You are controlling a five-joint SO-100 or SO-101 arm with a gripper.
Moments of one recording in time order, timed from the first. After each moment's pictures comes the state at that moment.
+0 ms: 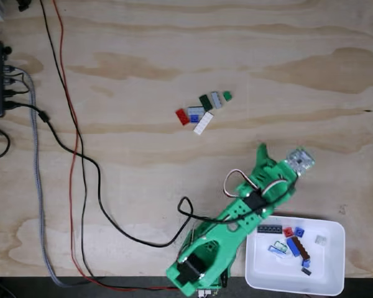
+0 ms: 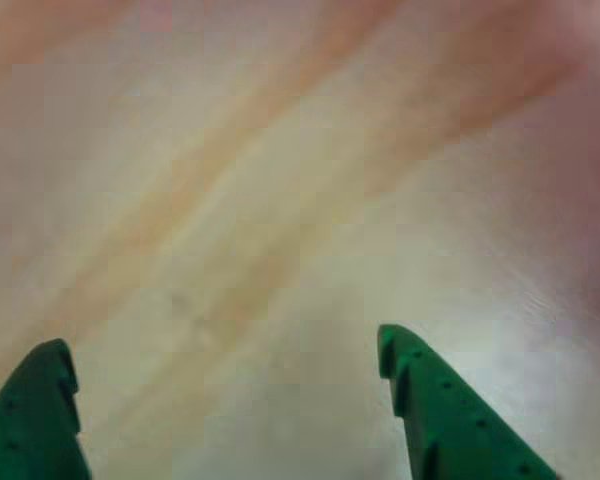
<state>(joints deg) 36.6 131.9 141.3 38.1 -83.7</state>
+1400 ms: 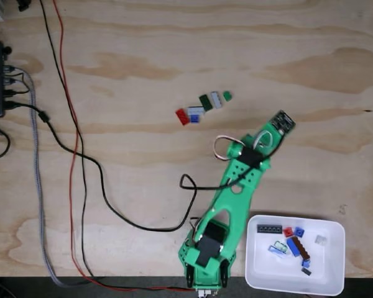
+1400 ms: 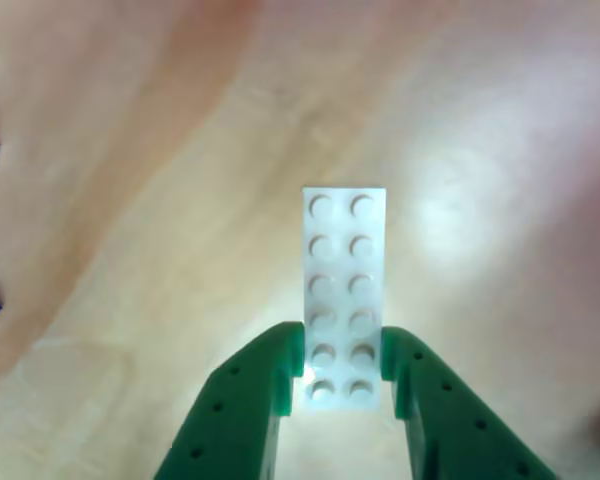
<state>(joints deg) 30.0 118.3 117.7 75.7 -68.1</state>
